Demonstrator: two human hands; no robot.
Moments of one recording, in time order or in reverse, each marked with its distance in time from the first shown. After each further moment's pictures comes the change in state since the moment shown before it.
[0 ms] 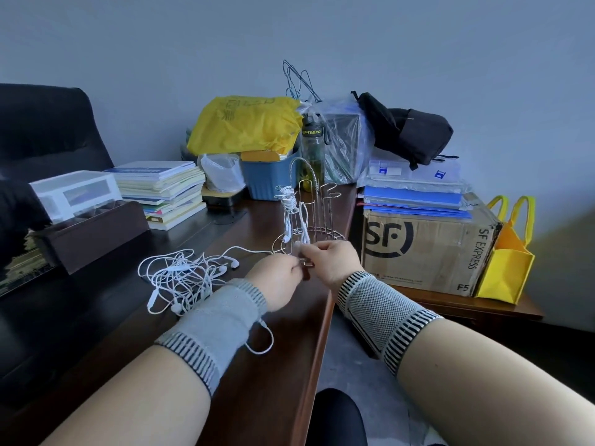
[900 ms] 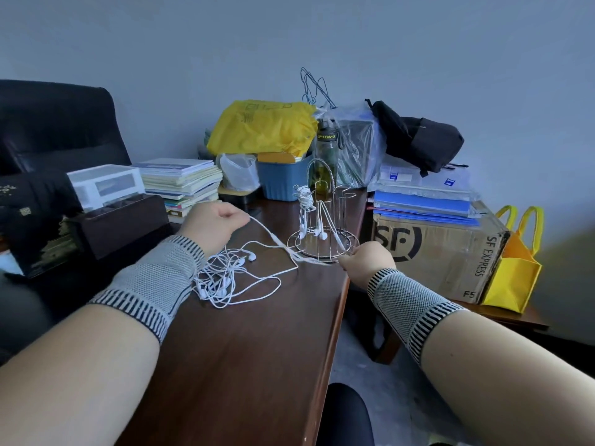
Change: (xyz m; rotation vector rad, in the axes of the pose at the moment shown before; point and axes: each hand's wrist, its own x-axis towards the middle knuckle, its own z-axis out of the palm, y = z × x) left_hand -0.026 -0.065 -0.088 -0.408 0.456 -0.142; right_hand 0.000 0.007 -0.025 -0.573 0.036 0.113
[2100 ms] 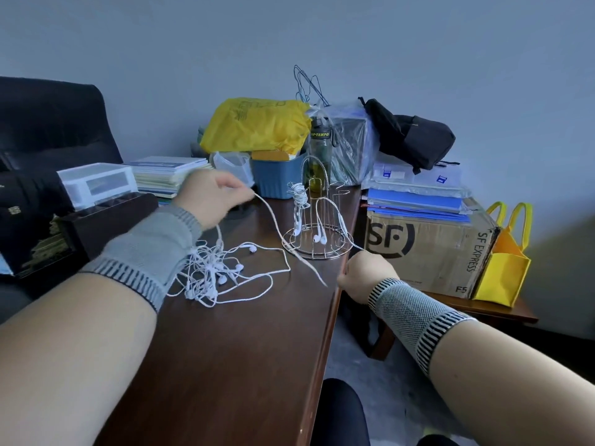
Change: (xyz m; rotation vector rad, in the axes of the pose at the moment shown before) left_hand 0.005 0.038 -0.013 0.070 0.045 0.107; right_hand -0.022 0.012 0.000 -0.323 -0.087 -0.110
